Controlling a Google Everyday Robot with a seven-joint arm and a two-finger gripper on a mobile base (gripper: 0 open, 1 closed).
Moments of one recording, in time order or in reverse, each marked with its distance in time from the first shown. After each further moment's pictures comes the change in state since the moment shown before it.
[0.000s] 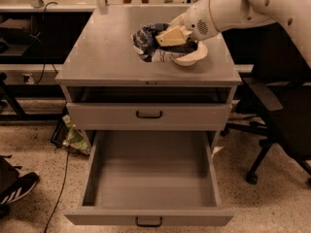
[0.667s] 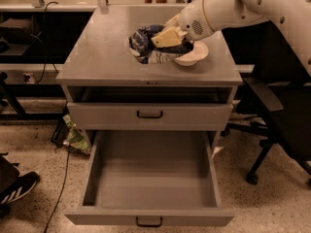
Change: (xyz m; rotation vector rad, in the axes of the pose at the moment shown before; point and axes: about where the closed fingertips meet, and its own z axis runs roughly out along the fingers) arm -0.003 0.006 0.008 -0.021 0.019 -0.021
